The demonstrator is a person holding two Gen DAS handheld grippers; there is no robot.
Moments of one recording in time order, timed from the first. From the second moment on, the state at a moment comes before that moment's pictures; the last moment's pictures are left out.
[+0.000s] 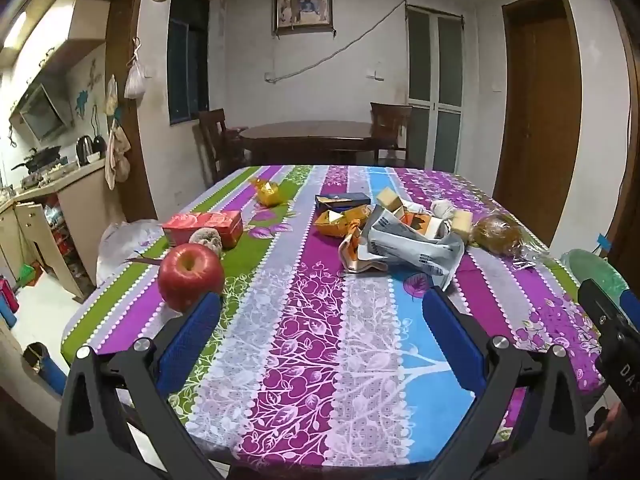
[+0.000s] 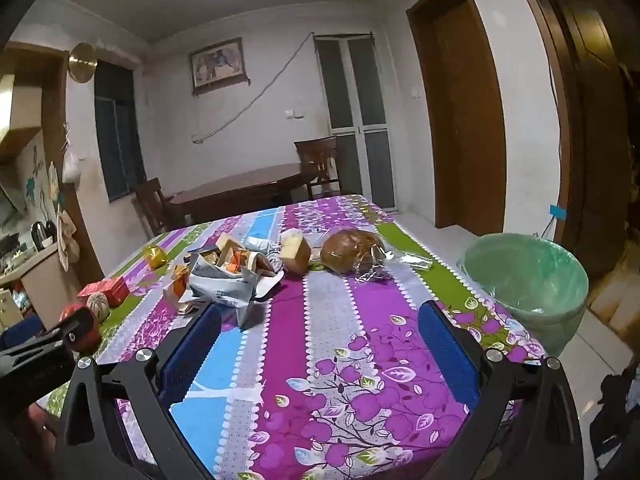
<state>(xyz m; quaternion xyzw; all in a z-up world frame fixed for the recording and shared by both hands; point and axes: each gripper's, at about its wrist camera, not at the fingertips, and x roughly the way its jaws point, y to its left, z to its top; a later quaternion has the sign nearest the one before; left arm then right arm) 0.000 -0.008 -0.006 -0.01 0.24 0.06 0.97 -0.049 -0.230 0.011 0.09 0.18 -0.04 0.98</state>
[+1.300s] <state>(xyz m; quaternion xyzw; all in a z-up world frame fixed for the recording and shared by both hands) 0.003 -0.010 -0.009 0.02 0.25 0.11 0.96 -0.037 -0.217 -0.002 0.08 0.22 -0.02 0.97</state>
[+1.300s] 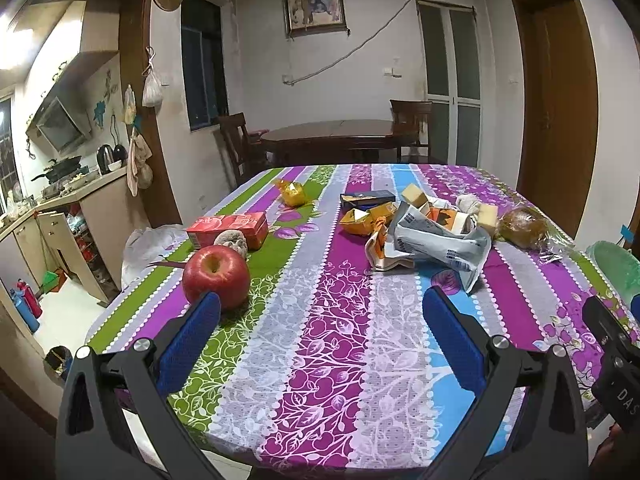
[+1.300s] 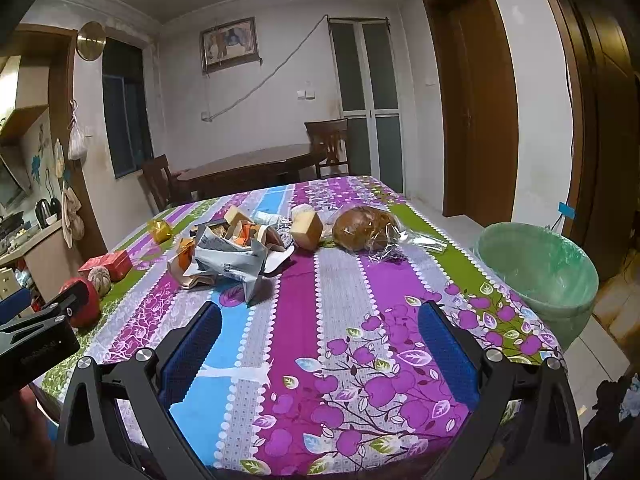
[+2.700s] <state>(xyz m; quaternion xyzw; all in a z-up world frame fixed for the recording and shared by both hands) 0.008 -0.006 -0.017 0.02 0.26 0.12 0.96 -0.027 -0.221 -0.011 0.09 0.24 -0.02 0.97</state>
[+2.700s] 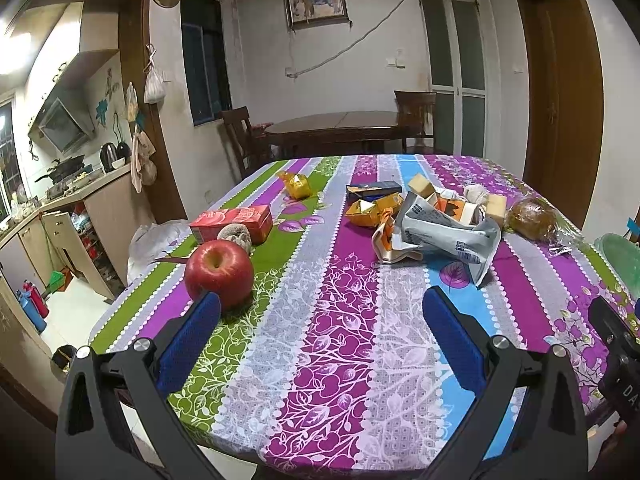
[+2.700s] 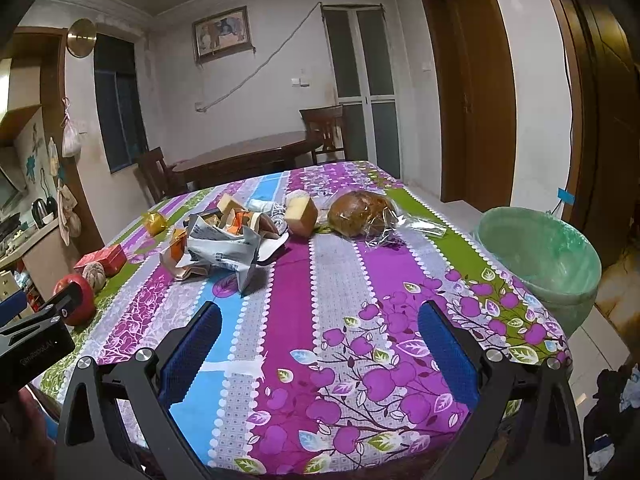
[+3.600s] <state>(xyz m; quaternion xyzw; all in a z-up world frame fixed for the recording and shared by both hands) 0.007 -0.005 -0.020 0.02 0.27 0.12 0.96 -0.029 -0.219 -0.021 0.10 0.25 -0.02 0.96</state>
